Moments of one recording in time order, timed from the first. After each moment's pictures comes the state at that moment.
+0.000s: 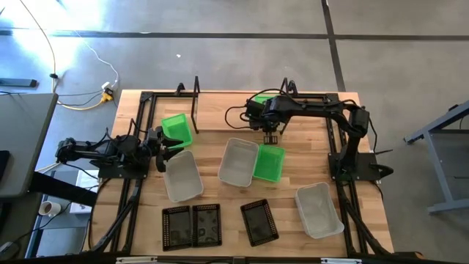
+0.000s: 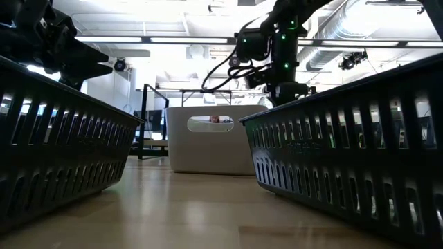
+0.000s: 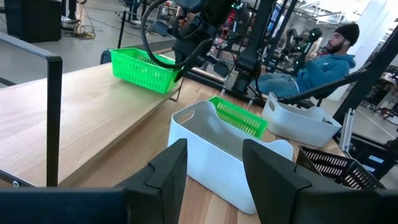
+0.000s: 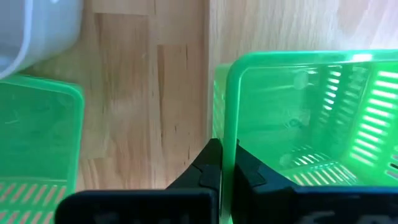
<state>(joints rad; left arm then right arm) 0.03 0.01 0.08 -0.19 -0.30 -0.34 -0.33 1.85 1.44 -1.01 0.20 -0.38</state>
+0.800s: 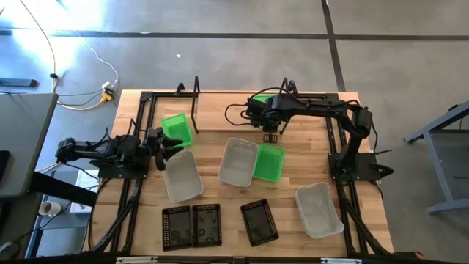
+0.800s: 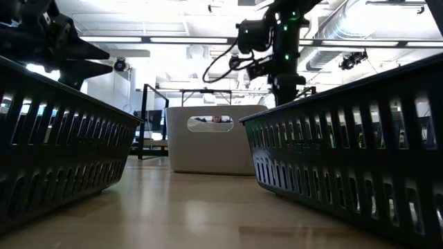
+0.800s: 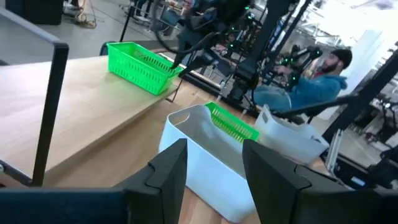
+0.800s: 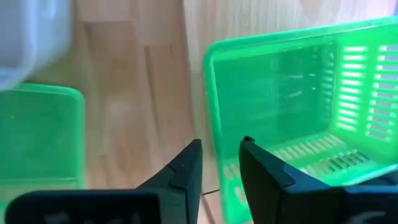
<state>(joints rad) 0.03 0.01 0.08 -0.17 -0.31 -0.47 -0.32 1.82 1.48 -1.08 0.24 -0.26</state>
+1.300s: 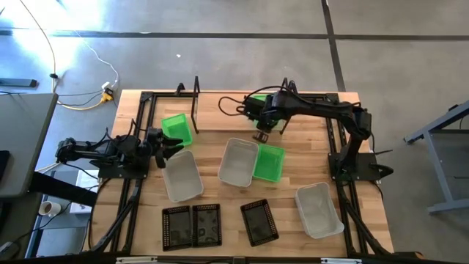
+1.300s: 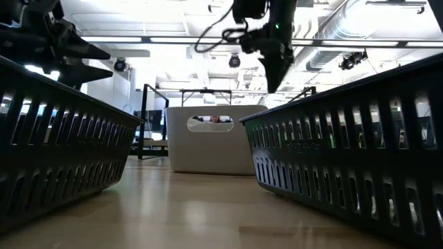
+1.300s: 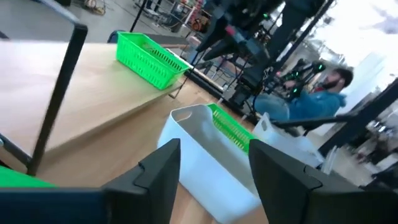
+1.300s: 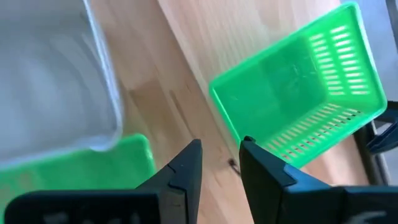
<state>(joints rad) 0.03 0.01 0.08 -0.19 -0.34 -0.60 -0.23 1.82 1.70 -1.23 0.23 0.17</state>
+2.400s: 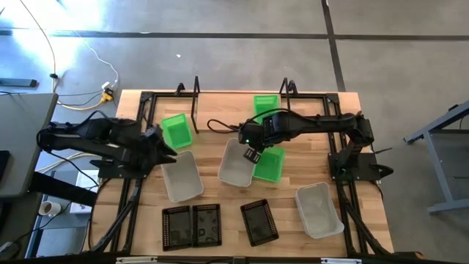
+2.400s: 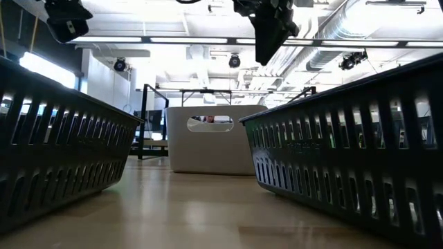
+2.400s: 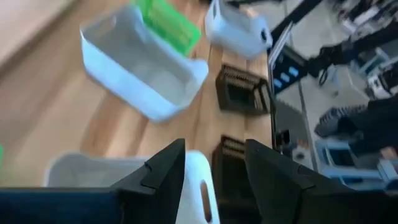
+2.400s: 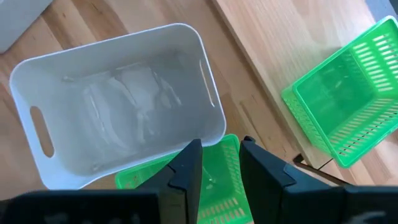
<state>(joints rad) 0.03 0.60 0.79 -0.76 0.11 -0.58 0.02 1.82 1.80 -1.27 0.29 0.49</state>
